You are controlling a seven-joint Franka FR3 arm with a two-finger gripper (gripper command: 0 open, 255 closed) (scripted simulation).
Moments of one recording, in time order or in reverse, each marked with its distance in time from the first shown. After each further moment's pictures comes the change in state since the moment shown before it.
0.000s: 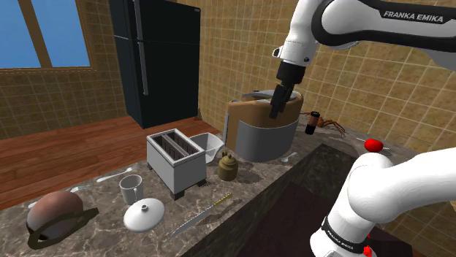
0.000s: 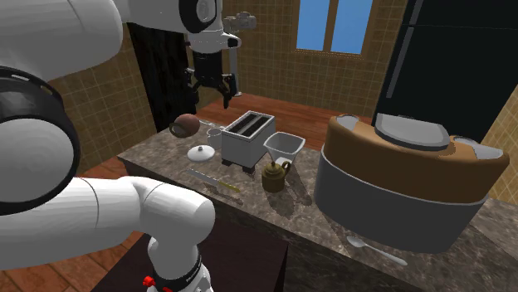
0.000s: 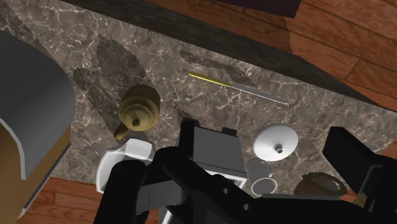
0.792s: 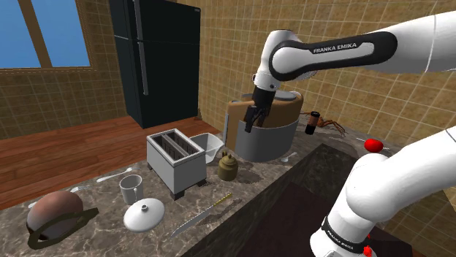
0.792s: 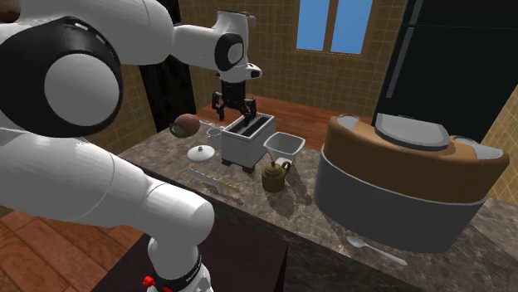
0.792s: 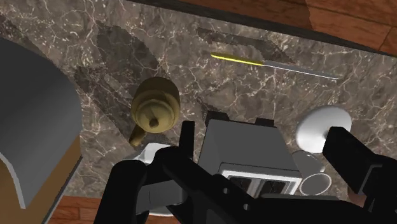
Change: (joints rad) arm -0.056 0.254 -0.008 -0.085 -0.004 0.335 0.039
